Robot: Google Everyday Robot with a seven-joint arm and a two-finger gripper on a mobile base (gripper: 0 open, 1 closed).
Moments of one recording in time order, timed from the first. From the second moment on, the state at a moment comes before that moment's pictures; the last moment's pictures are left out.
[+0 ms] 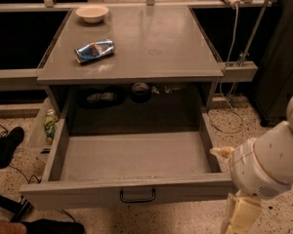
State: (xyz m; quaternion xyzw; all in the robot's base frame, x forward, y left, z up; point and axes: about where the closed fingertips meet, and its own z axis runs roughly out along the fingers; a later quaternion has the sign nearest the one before) arm 0.332 -0.158 0.782 -0.64 0.74 0.12 0.15
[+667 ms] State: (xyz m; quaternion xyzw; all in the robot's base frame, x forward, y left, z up) arm 0.312 -0.119 0.749 -0.68 0.70 0.15 0.15
